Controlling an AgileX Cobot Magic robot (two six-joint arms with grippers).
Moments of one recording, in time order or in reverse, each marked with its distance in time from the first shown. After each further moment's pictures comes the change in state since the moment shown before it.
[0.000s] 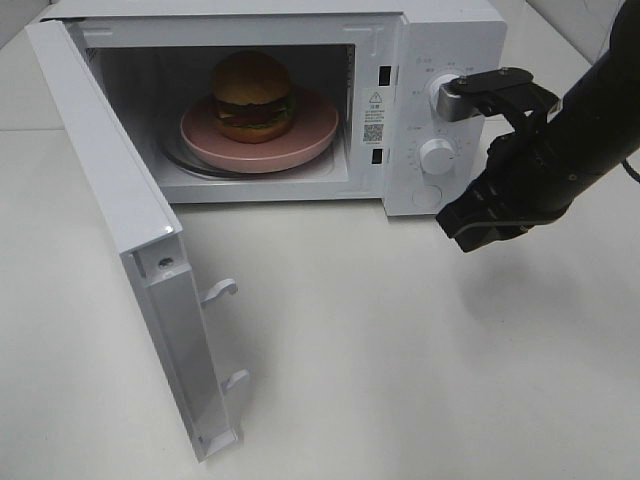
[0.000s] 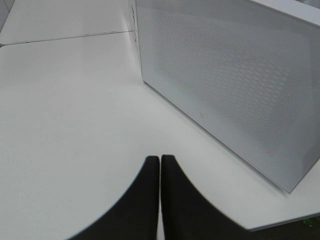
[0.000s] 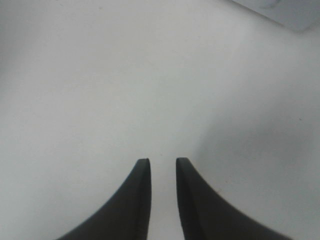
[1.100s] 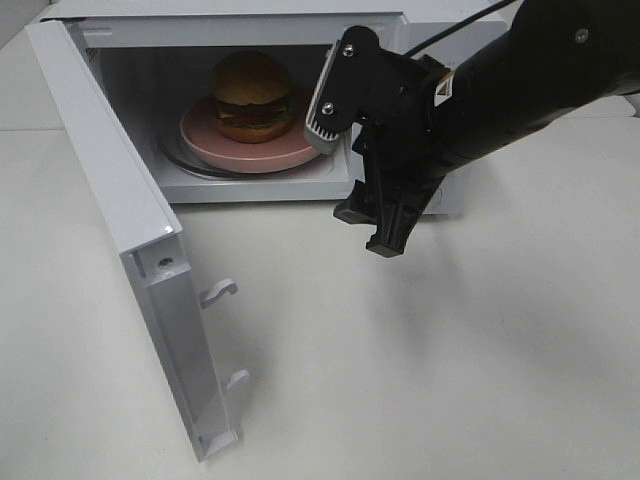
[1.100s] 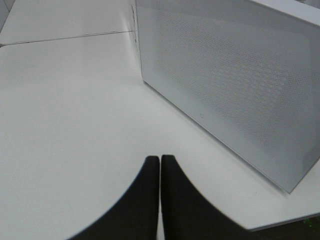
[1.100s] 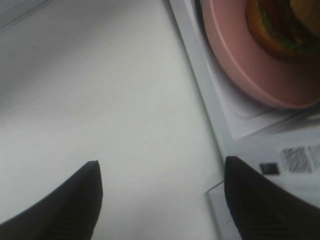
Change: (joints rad) left arm 0.000 0.000 0.000 0.000 0.000 -0.001; right arm 0.286 0.008 -0.038 -0.142 -0.341 -0.528
